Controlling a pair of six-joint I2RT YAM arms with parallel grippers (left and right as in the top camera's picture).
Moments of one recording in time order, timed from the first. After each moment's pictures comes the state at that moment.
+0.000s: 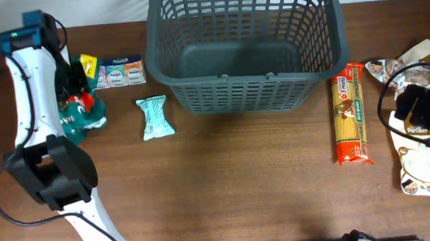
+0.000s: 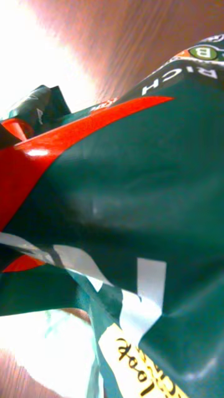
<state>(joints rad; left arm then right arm) 0.23 2.19 2.24 -1.47 -0.11 -0.08 -0.53 1.23 1.42 -1.15 -0.13 -0.06</state>
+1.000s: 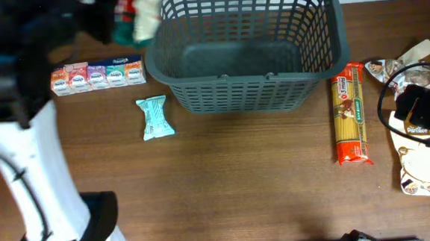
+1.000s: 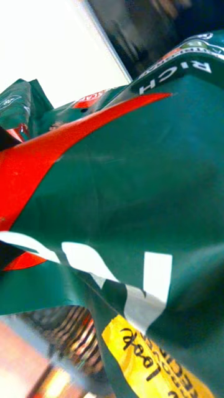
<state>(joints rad) -0.10 1.90 2.83 -1.30 0.52 0.43 -0.53 1.23 1.42 -1.15 -0.13 -0.06</state>
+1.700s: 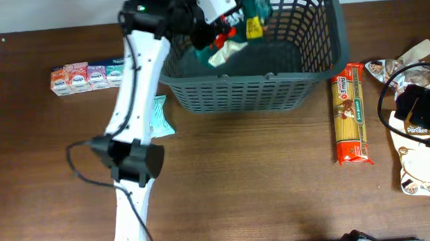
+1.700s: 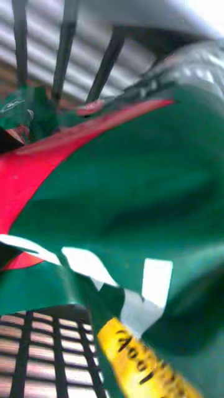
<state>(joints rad) -0.33 2.43 2.78 -1.23 0.54 0.77 -0.53 1.24 1.42 -1.15 -0.13 -0.06</state>
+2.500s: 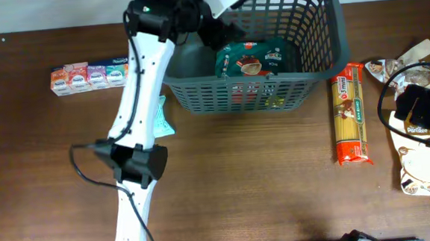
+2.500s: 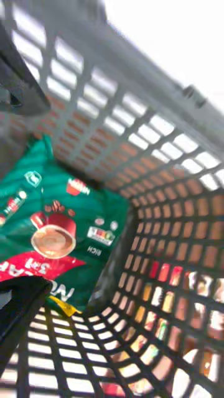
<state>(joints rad) -0.35 2.39 2.86 -1.23 0.52 0.64 -0.53 1.24 1.42 -1.15 -0.13 -0.06</state>
